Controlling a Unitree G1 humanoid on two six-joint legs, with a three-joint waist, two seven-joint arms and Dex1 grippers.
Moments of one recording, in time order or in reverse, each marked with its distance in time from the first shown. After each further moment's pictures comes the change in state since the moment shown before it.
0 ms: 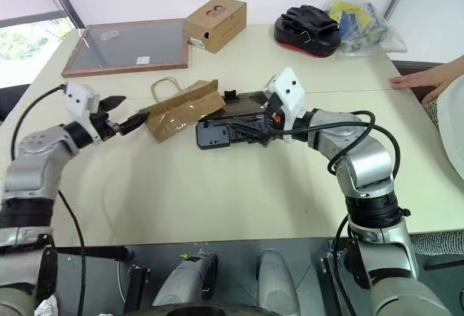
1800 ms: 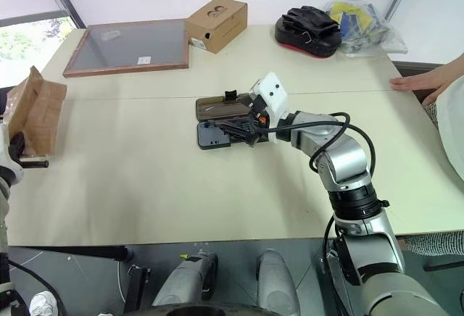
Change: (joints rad) left arm 0.457 -0.012 0.415 -0.275 0.196 0.111 0.610; right arm -0.037 0.069 0.083 0.135 -0.011 -0.097 -0.010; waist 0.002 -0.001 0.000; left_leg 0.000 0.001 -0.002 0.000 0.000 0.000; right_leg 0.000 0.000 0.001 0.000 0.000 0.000
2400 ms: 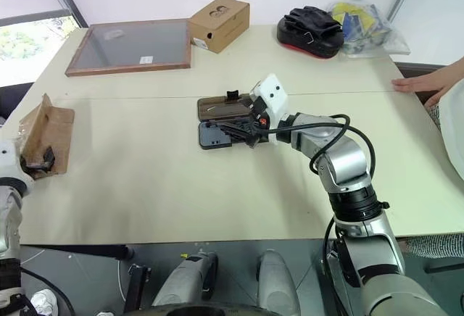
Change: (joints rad) left arm 0.008 -0.033 -0.007 -0.002 -0.036 -0.081 0.013; right arm 0.014 0.001 -0.001 -0.007 0.001 0.009 -0.019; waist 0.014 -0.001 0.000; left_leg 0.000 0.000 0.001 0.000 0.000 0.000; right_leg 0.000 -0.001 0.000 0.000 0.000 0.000
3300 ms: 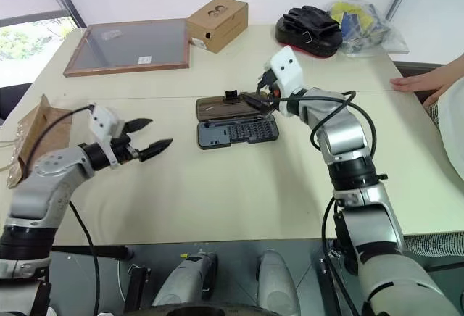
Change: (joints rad) left arm -0.216 0.057 -0.493 -0.106 -0.234 0.089 -0.582; right arm -0.252 -0.006 -0.013 0.444 -0.220 -0.180 -0.156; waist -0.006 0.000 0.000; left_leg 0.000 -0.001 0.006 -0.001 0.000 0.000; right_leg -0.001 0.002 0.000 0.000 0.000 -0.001
